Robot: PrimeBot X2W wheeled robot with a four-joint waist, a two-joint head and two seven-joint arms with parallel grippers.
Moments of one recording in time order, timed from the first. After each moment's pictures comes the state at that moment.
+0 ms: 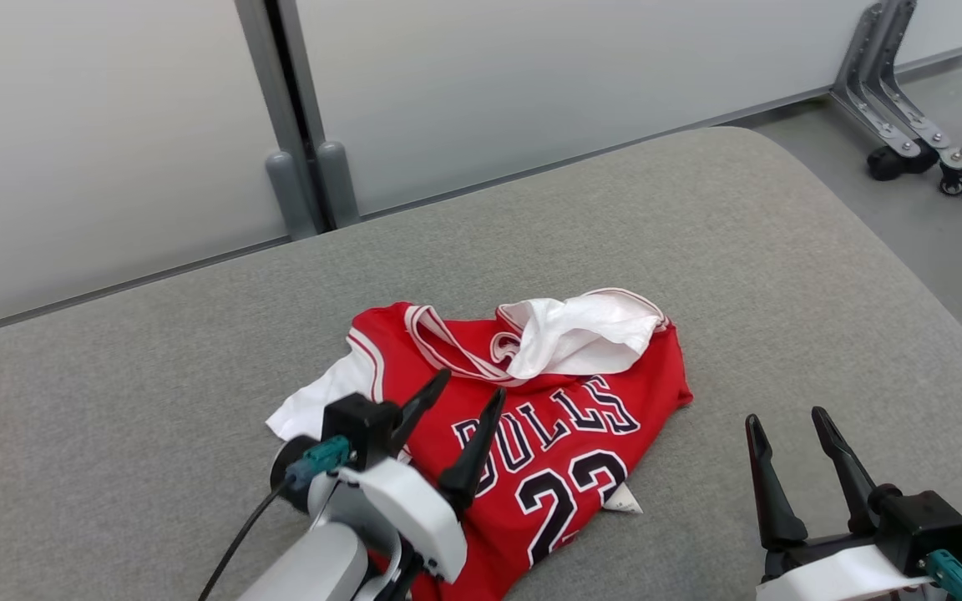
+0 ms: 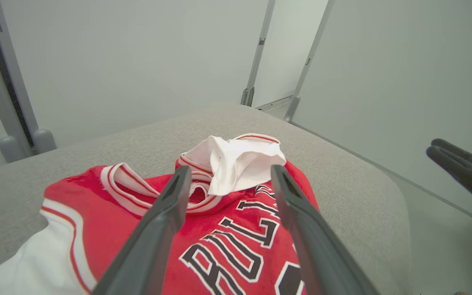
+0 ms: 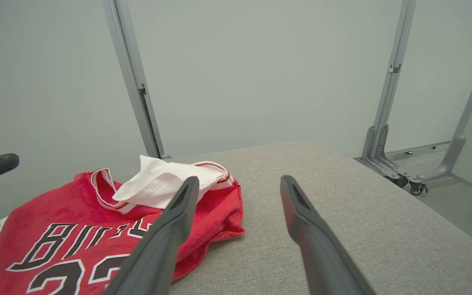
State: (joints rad) left arm -0.42 0.12 -0.74 0.46 -0.65 -0.03 -0.20; right arm 0.01 -0.05 0.10 0.15 0.17 0.13 -0.26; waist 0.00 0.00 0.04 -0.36
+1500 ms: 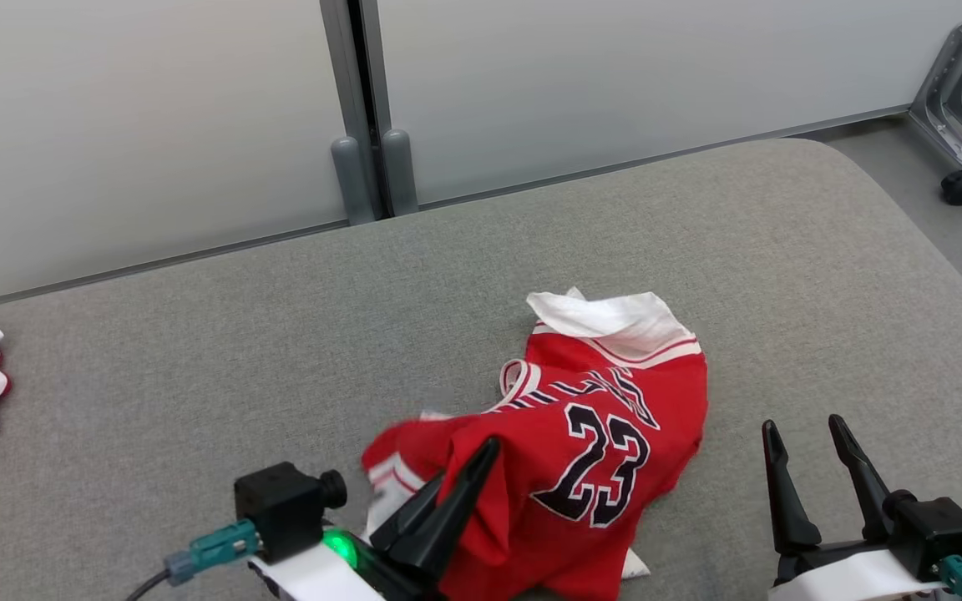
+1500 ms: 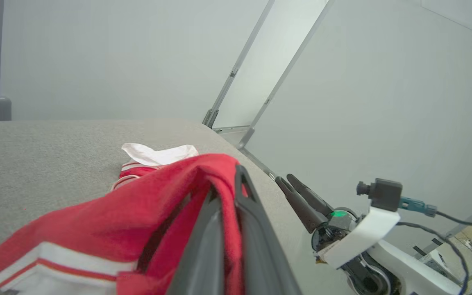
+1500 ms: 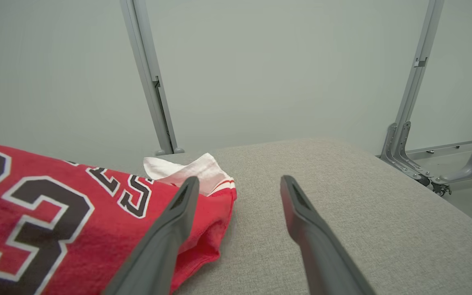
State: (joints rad) left arm -0.07 0.33 -0.68 -0.29 -0.87 0.07 0.01; right arm 0.03 -0.05 0.07 0.15 0.17 0.13 -0.26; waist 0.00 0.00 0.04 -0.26
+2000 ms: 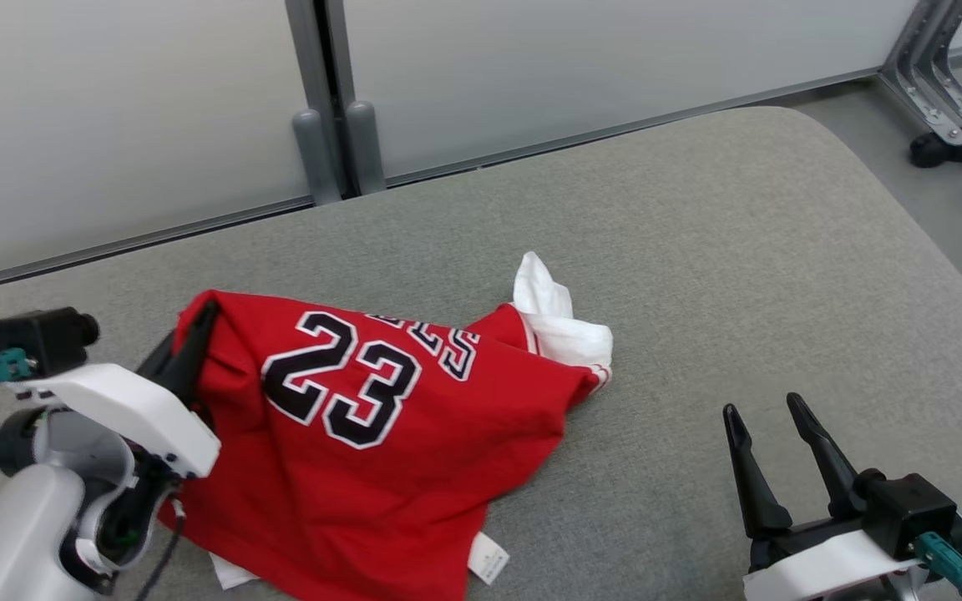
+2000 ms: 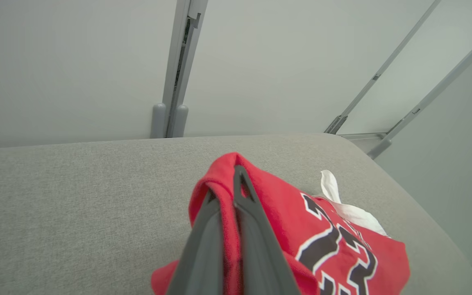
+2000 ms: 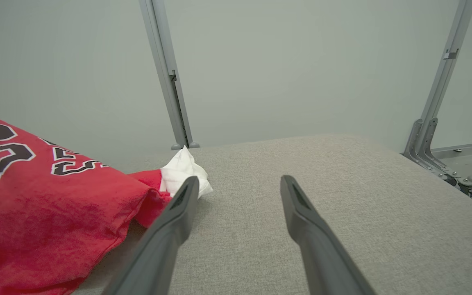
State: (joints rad) left arm -0.30 0.47 -0.41 0.11 -0.96 0.10 0.10; right arm -0.02 -0.05 0.12 0.17 0.18 0.13 -0.26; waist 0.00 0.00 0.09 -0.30
